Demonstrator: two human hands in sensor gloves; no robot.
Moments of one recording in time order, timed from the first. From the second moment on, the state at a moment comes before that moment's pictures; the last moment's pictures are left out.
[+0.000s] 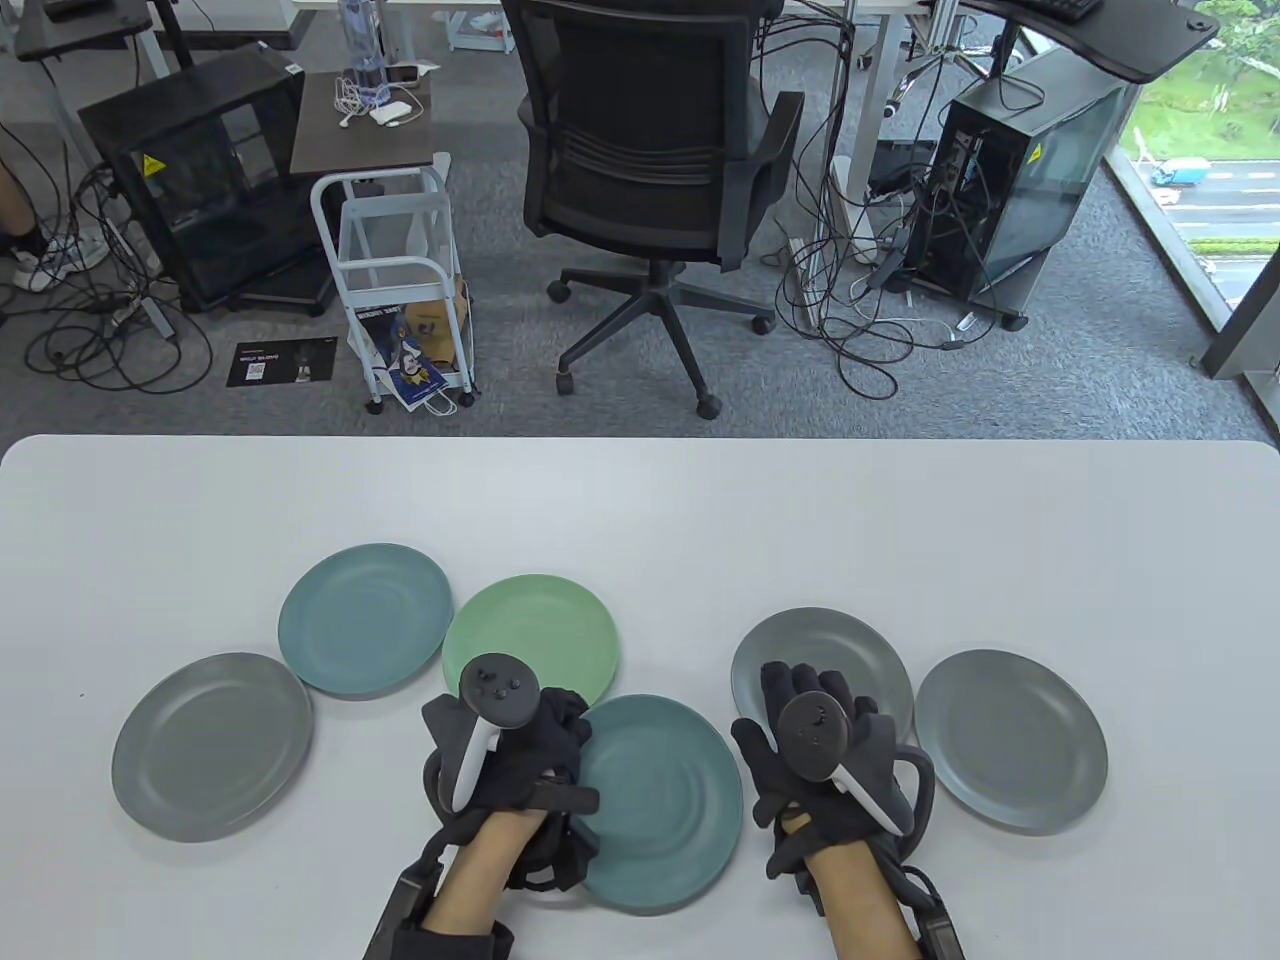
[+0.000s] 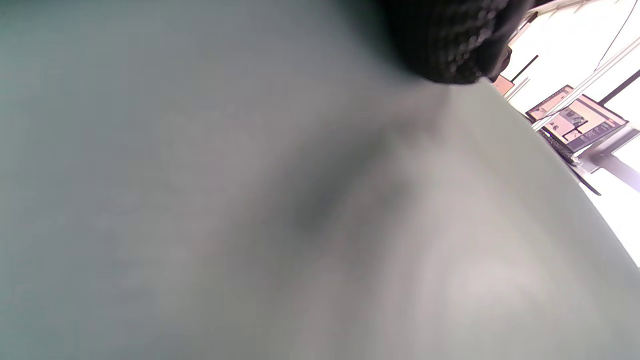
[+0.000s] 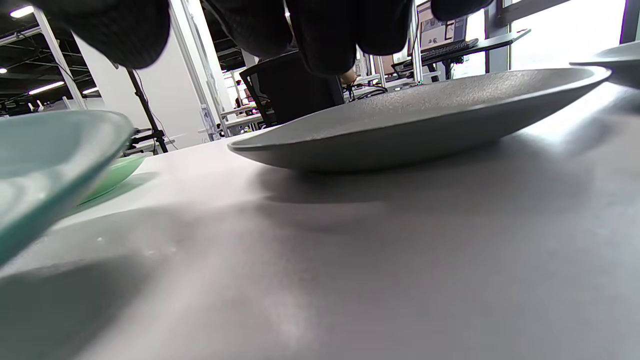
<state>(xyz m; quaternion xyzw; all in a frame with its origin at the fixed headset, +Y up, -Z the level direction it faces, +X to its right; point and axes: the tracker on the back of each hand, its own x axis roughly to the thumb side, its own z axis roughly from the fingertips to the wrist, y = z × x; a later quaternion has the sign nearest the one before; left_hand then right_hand) -0.151 -0.757 -0.347 -0.13 0.13 0.31 0.93 0.149 -0.748 -0.330 -0.01 0.02 0.99 0.13</state>
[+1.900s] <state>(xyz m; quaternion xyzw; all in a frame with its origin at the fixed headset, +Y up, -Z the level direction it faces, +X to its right) -0.173 -0.736 -0.329 0.08 0.16 0.00 0.98 0.137 -0.748 -0.334 -0.04 0.08 1.00 -0.03</state>
